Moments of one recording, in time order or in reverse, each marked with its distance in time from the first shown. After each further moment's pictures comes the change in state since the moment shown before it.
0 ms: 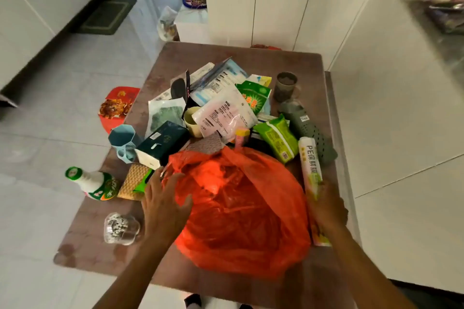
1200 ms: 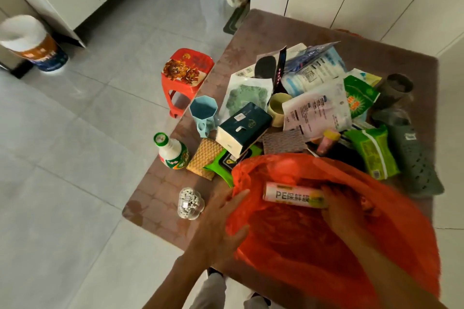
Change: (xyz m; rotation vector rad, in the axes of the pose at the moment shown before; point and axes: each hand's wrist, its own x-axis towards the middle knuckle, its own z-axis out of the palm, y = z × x) left_hand -0.034 -0.101 -0.018 -0.360 -0.309 0.113; right_hand -0.018 -0.105 0.119 -0.661 -0.261 -0.655
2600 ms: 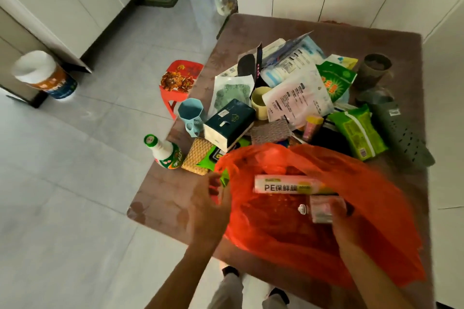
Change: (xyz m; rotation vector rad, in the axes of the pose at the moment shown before) left_hand 0.011 0.051 0.019 -0.084 0.543 -0.227; right_hand -0.113 -0.014 -0.039 1.523 0.175 0.493
